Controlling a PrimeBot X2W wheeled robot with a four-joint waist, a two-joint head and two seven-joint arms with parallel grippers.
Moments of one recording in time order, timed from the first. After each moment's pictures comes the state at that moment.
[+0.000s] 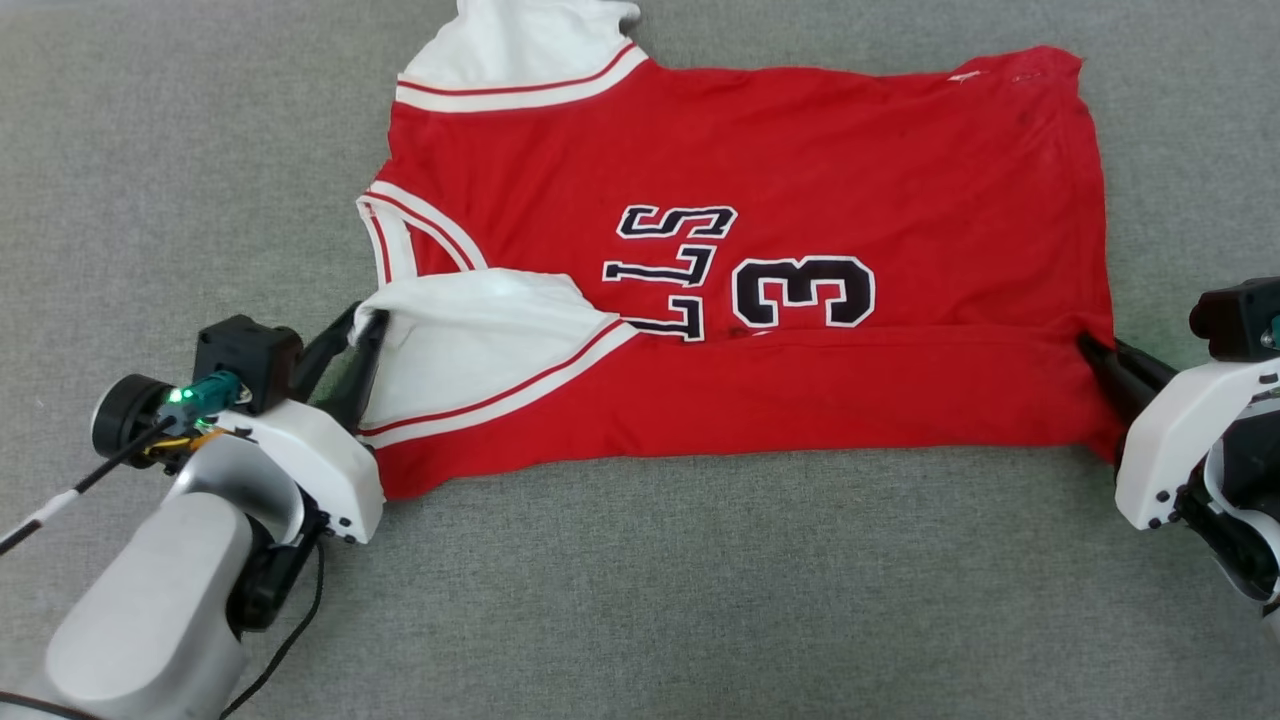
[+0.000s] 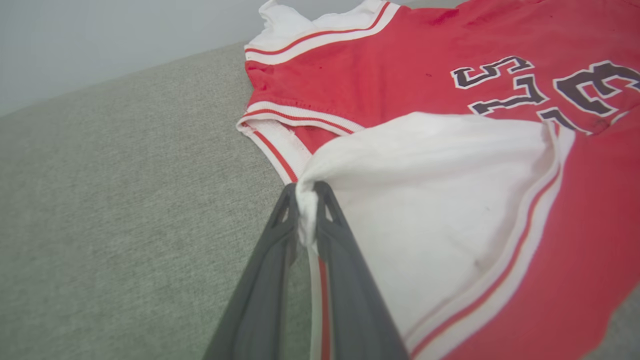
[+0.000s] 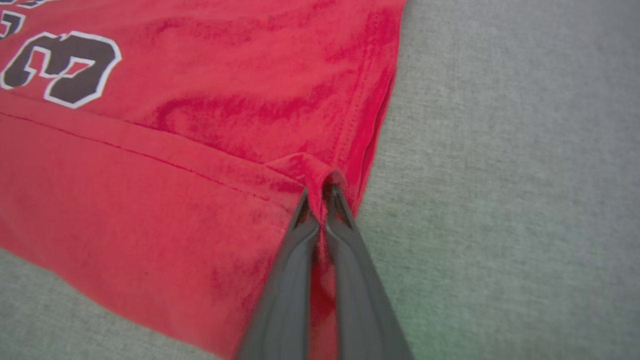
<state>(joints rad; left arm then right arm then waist) -0.49 0.58 -0.52 0.25 -0.59 -0.02 -0.08 -0.46 -0.53 0.30 0.33 0.53 0.13 0.26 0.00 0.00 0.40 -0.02</state>
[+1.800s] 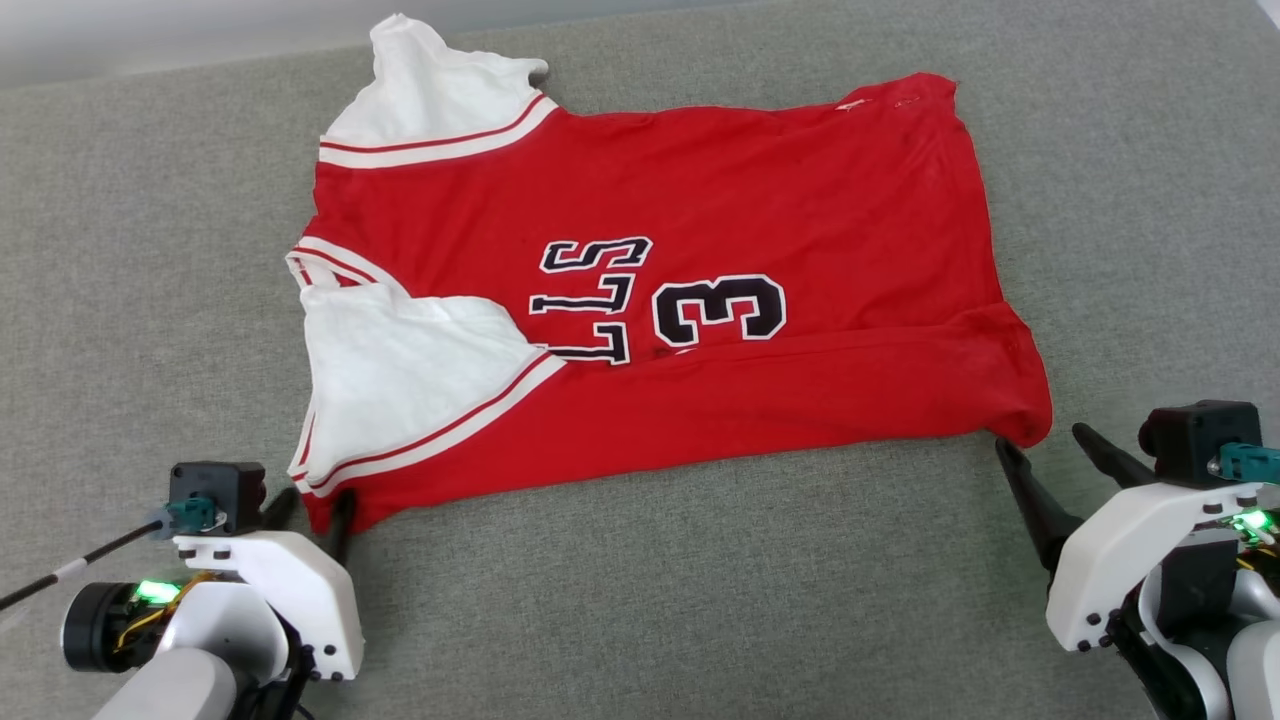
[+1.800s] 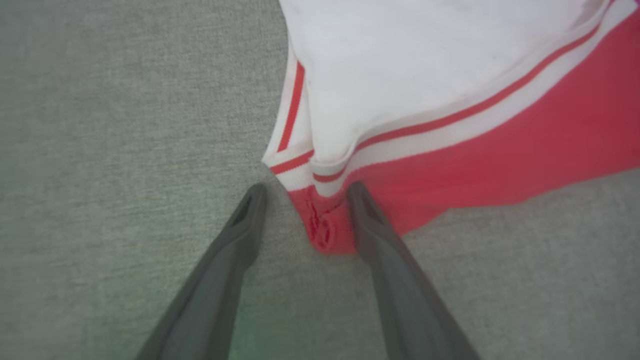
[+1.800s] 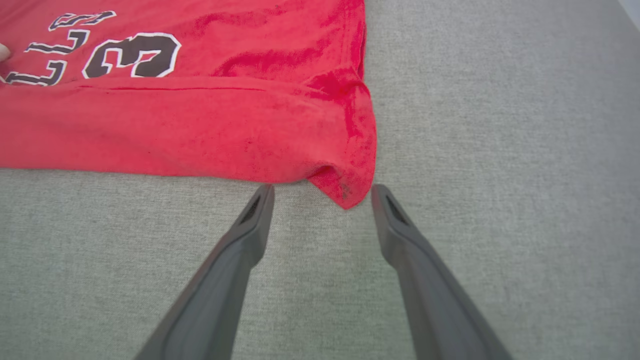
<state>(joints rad) -0.19 0.64 -0.50 0.04 -0.72 0.33 0.26 -0.11 -0.18 0.00 -0.11 0.23 0.13 0.50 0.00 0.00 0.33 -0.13</state>
